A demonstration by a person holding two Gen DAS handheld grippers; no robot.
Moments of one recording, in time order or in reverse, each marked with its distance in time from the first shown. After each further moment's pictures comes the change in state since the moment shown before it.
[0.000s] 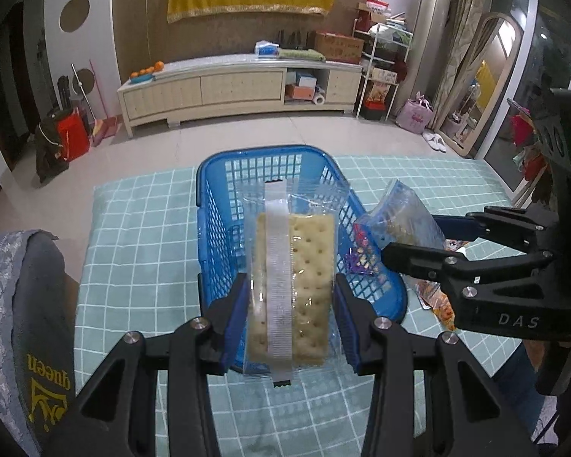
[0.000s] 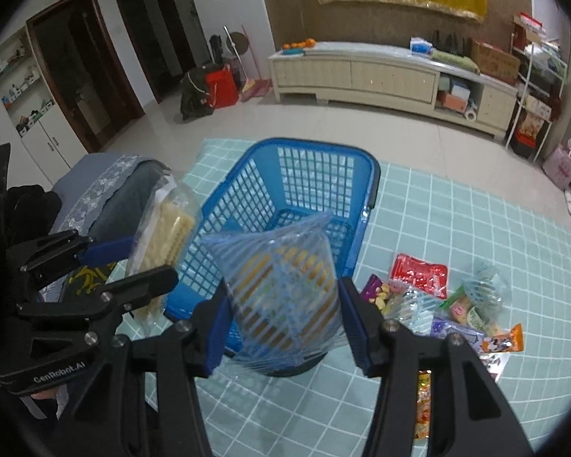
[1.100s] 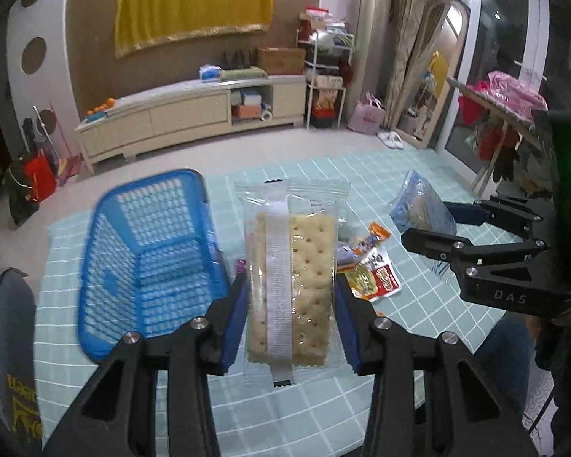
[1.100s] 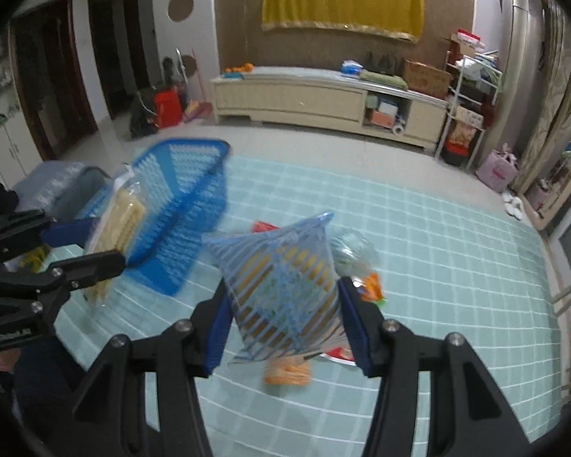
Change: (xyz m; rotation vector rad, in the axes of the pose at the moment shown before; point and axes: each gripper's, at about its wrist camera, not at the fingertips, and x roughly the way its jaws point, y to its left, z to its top) left arm -0.018 -0.146 -0.009 0.131 -0.086 -0.082; right arm -0.098 -0.099 -0.074 0.004 -0.131 -0.204
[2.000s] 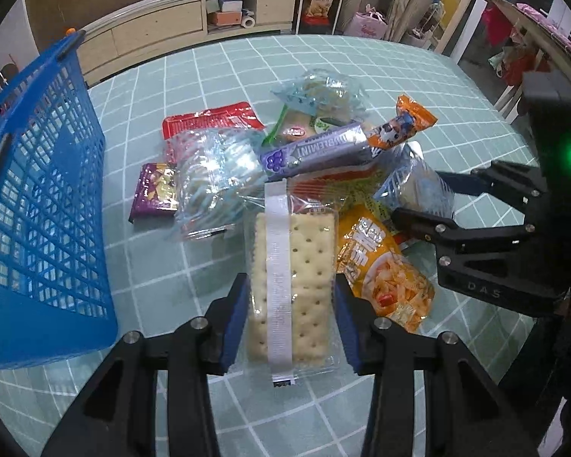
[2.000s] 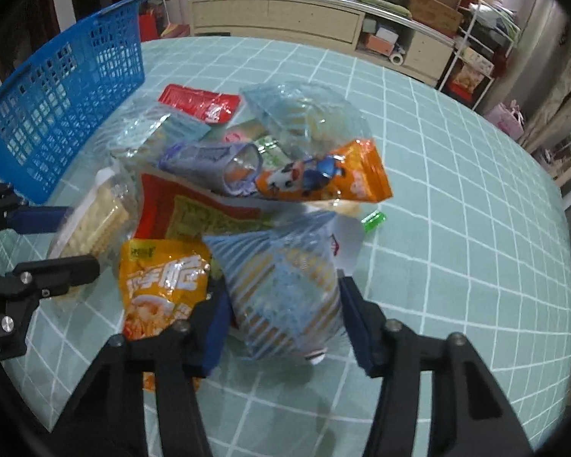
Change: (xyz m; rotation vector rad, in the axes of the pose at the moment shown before) left arm 0.194 -0.046 -0.047 -0.002 0.338 -0.049; right arm 0.144 -0.082 -0.080 -0.041 0.293 -0.077
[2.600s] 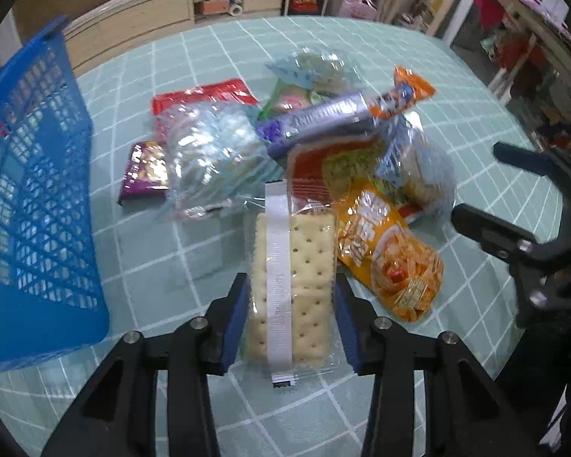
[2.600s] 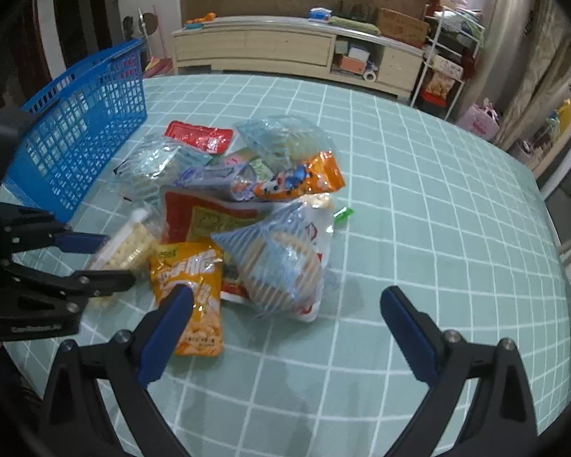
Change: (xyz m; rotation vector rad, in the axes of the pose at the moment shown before) left arm 0.007 0.010 -0.012 0.031 0.042 -0.024; right arm -0.046 -0.001 -0.017 0.064 -0.100 -0.037
